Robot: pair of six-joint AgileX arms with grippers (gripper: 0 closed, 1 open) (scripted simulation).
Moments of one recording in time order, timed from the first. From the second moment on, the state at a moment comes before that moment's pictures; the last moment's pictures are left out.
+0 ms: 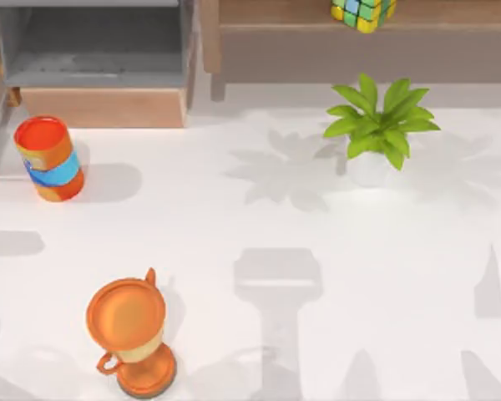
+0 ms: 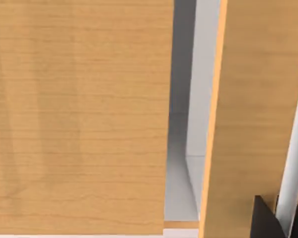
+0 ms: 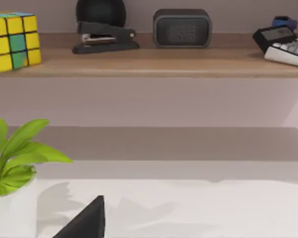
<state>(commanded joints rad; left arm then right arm) -5.74 2.12 0.73 1.36 0.58 -4.70 0.00 0.00 0.00 0.00 0.00 0.00</state>
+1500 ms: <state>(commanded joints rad) -5.88 2.35 1.23 1.09 0.43 -4.72 0.00 0.00 0.00 0.00 0.00 0.00</state>
